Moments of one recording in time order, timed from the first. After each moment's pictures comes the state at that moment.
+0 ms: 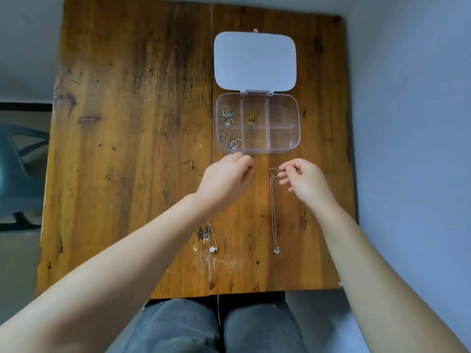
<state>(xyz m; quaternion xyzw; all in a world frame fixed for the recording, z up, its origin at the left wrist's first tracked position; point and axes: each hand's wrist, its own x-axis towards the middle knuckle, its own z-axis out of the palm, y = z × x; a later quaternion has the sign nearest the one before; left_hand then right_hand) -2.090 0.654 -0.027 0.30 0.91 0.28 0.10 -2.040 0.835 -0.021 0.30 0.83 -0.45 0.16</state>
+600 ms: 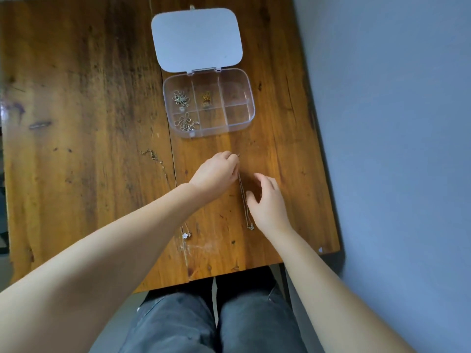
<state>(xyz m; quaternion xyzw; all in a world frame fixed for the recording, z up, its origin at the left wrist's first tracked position) -2.057 0.707 -0.056 0.37 0.89 0.19 0.20 -1.939 0.808 -0.054 0.32 0.84 -0.42 0.11</state>
